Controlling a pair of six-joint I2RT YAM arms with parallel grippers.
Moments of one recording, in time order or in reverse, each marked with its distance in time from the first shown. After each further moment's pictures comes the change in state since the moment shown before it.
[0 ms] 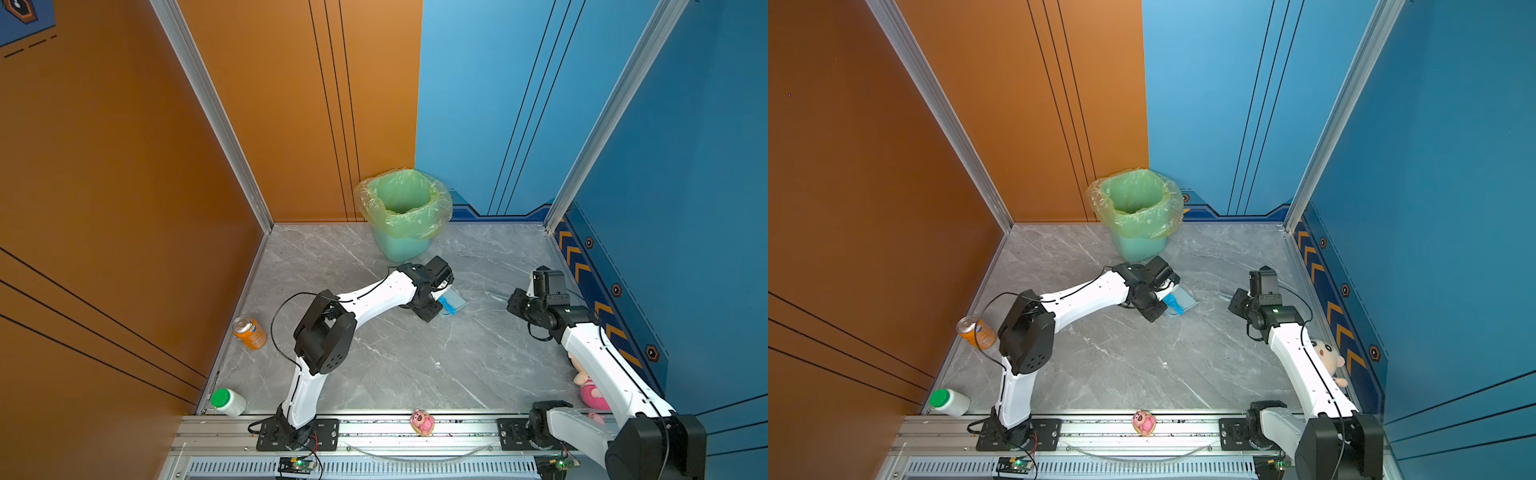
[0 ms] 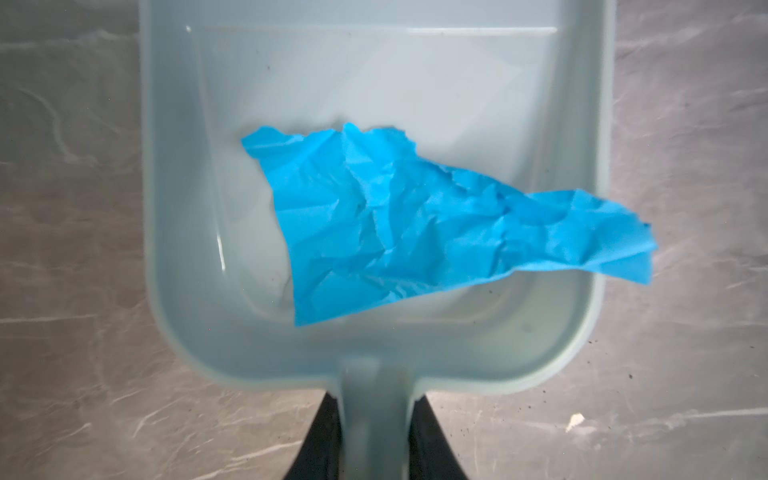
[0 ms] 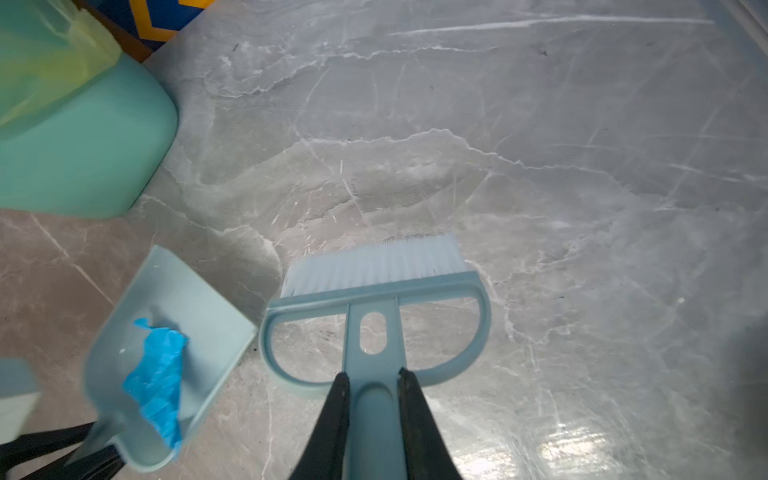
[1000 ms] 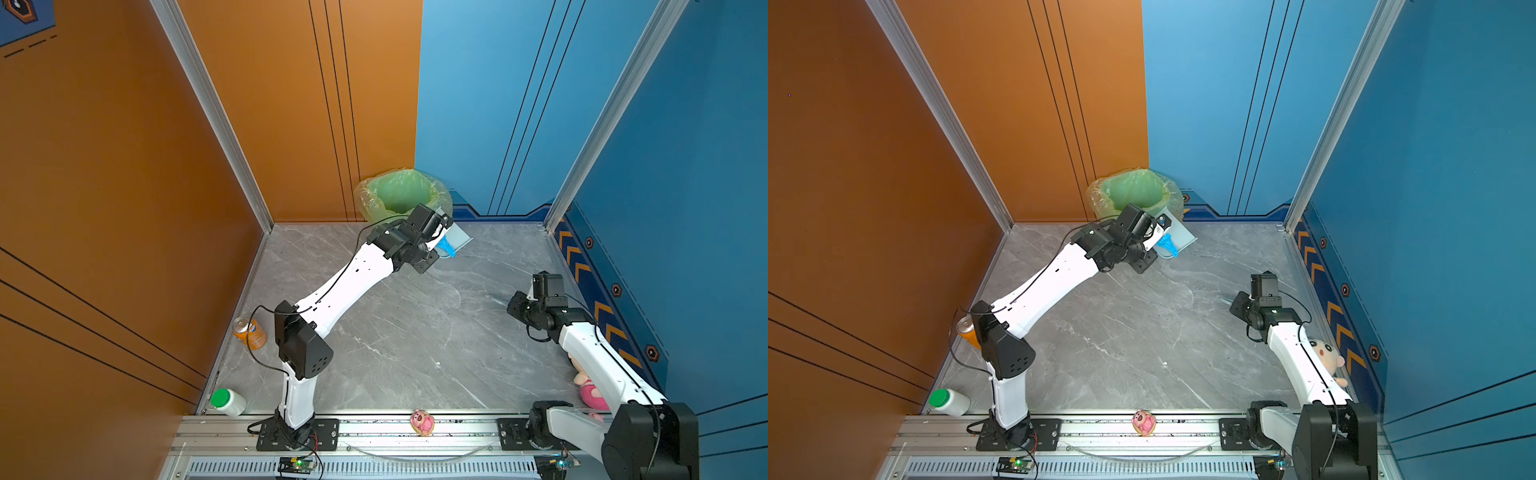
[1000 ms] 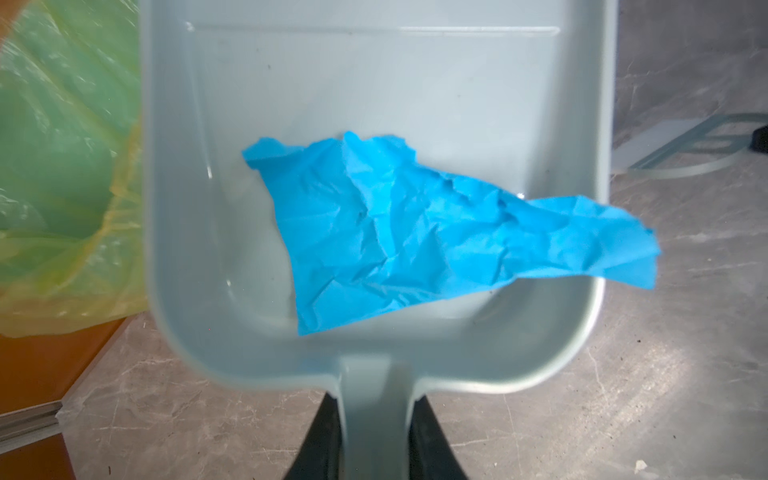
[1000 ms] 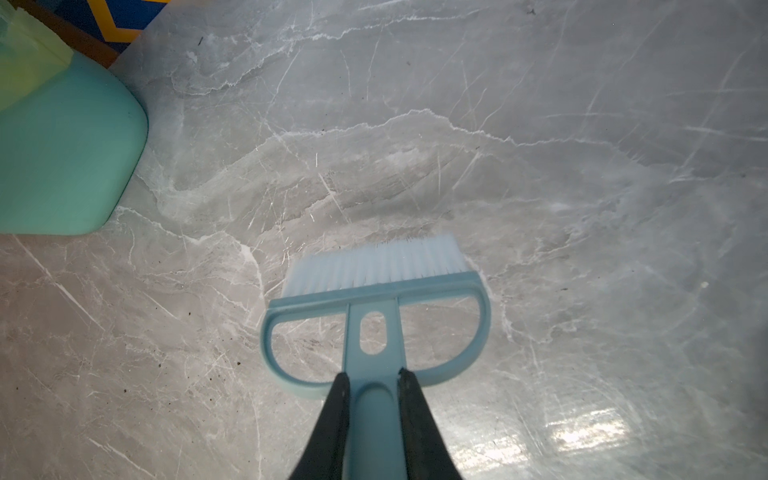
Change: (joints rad) left arm 0.067 -0.092 0.398 -0.103 -0.194 0.177; right arm -0.025 0.041 -0.040 0.058 -0.024 0.023
